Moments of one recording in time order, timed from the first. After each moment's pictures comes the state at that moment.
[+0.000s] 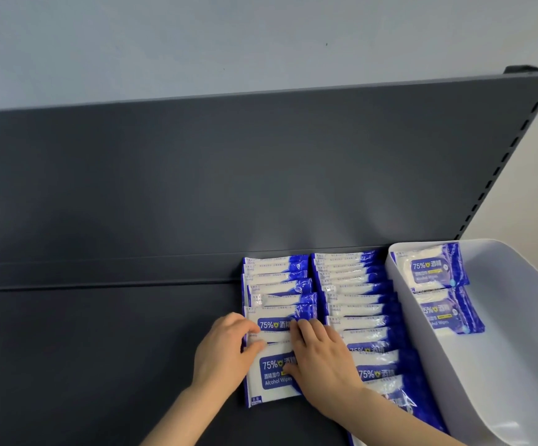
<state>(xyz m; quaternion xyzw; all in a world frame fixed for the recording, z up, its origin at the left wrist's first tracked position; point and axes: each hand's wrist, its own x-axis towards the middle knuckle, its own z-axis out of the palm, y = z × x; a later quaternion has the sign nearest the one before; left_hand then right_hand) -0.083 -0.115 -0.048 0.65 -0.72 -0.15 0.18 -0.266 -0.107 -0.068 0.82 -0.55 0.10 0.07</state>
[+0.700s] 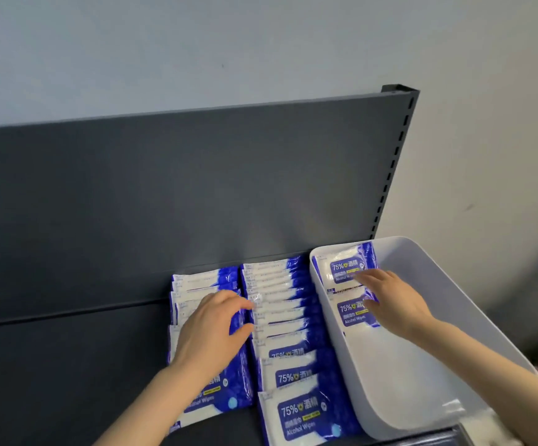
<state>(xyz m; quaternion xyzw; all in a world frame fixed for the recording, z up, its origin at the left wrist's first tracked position) -0.186 -0.132 0.014 0.56 -0.79 -0.12 0.19 -0.504 -0.142 0.007 0.70 -0.71 0.07 -0.05</state>
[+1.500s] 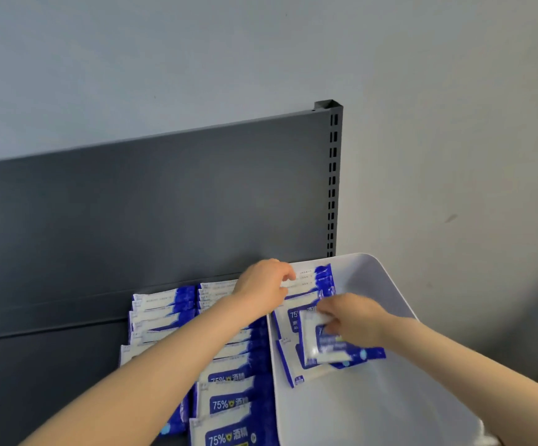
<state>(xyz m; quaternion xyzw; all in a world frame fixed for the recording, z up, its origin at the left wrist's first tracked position) -0.376 -0.215 0.048 0.54 -0.83 -0.10 0.06 -0.567 -0.170 0.015 0.81 -0.56 -0.01 -0.18</state>
